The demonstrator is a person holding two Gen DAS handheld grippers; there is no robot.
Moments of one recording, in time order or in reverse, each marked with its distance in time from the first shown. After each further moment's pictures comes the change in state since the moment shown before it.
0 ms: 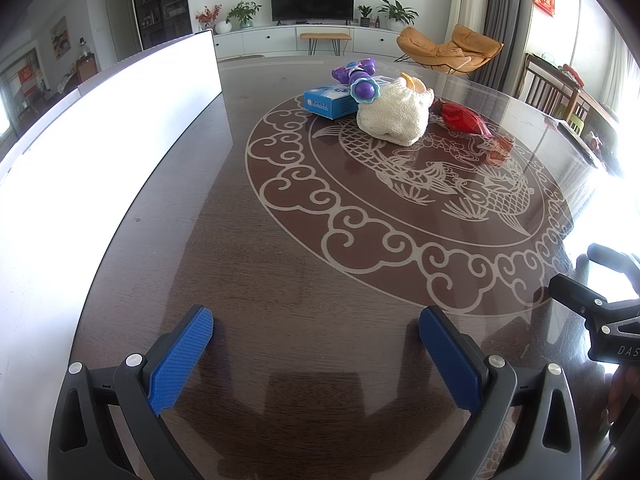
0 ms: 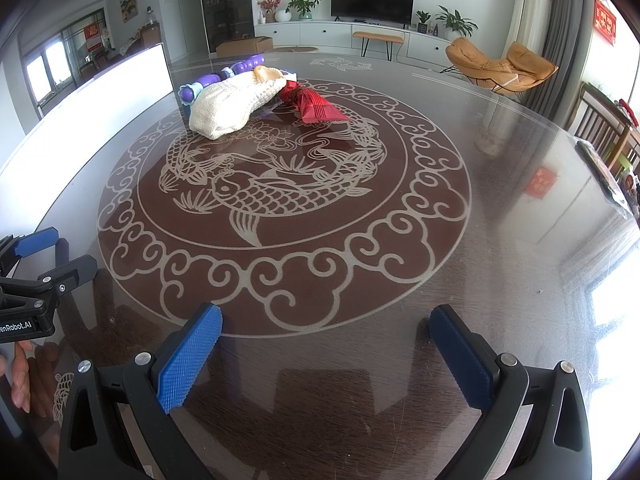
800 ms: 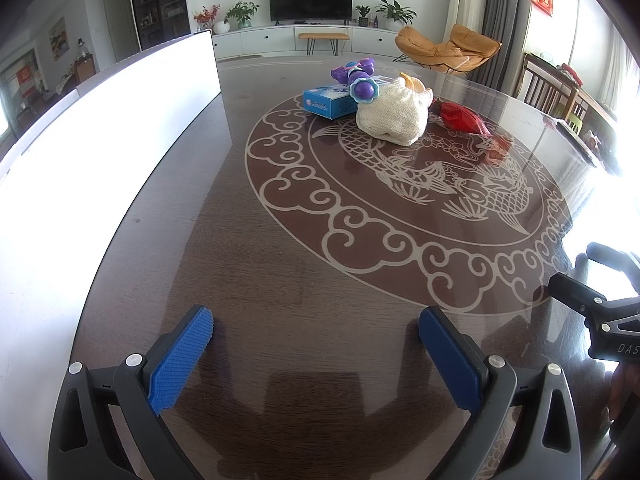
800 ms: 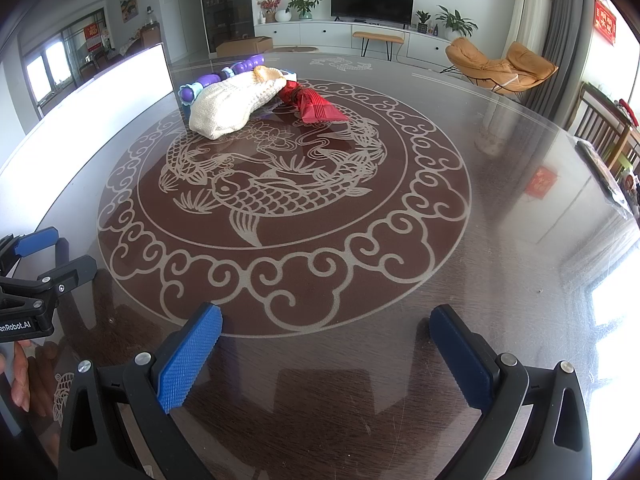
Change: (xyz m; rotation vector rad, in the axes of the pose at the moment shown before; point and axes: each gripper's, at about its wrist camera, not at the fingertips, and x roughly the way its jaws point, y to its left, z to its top) left arm -0.001 0.001 0.000 0.005 0.000 -0.005; right arm 0.000 0.000 0.000 0.000 -0.001 0.001
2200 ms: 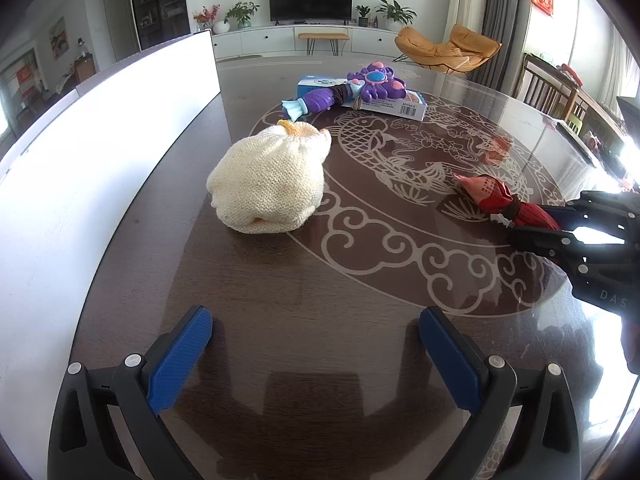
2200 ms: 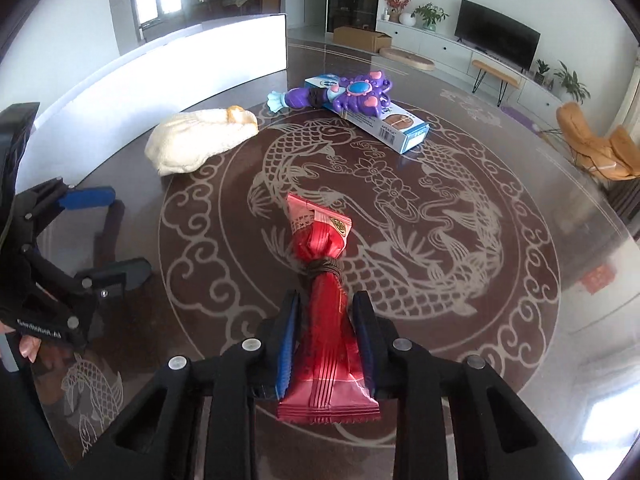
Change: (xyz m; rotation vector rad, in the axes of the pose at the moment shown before) left arm 0.000 0.000 0.001 -0.001 -0.001 -0.001; right arm 0.014 0.044 0.037 -0.370 0.009 0.216
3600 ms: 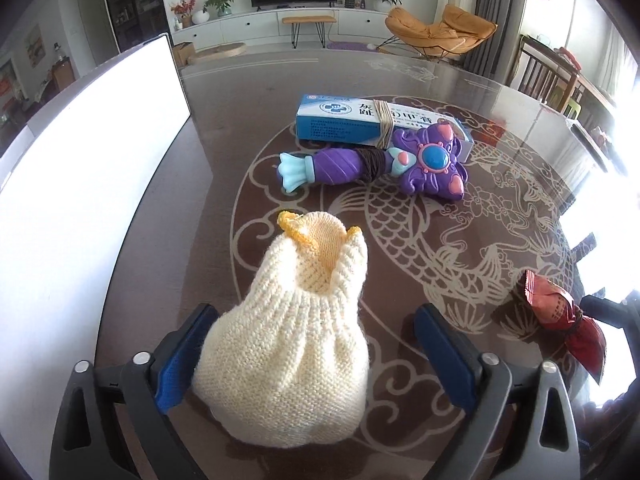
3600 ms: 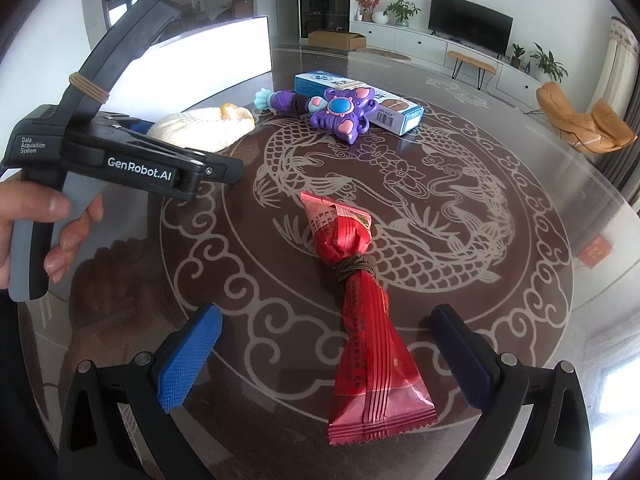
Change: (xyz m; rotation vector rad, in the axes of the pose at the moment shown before) left arm 0.058 0.016 0.091 0.052 0.050 -0.022; right arm 0.011 0.011 -0.003 0.103 -0.017 -0.024
